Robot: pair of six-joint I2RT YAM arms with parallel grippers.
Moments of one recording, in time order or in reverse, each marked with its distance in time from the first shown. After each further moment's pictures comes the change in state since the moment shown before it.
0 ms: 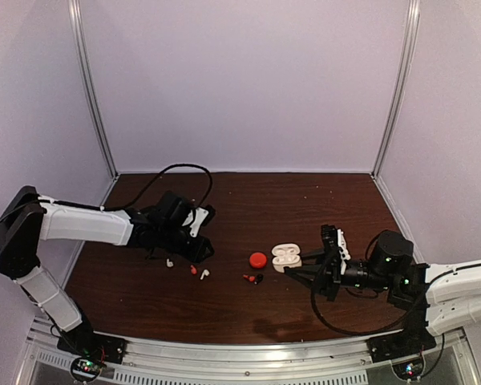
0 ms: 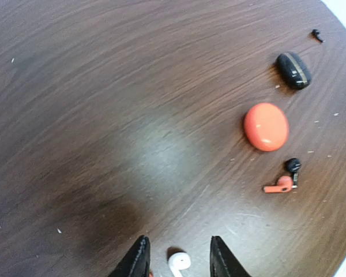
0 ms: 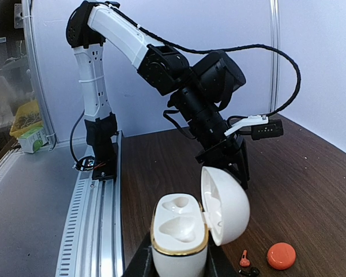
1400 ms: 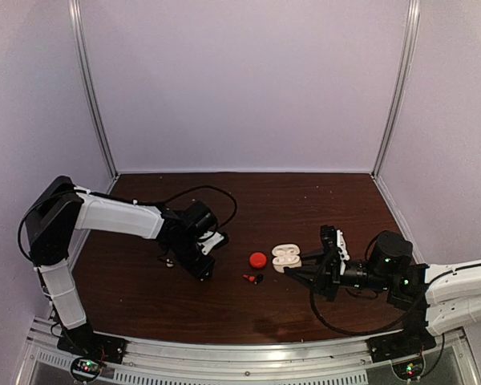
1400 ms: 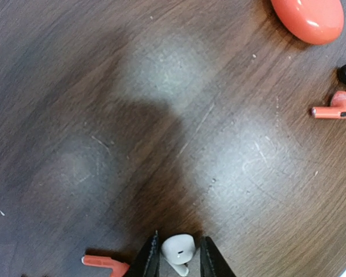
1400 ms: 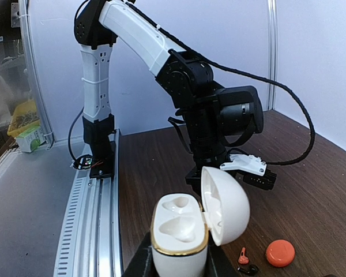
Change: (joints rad) left arm -0.053 0.226 0.220 -0.379 0.026 0.126; right arm 0.000 0.004 -0.004 0.000 0.011 0.001
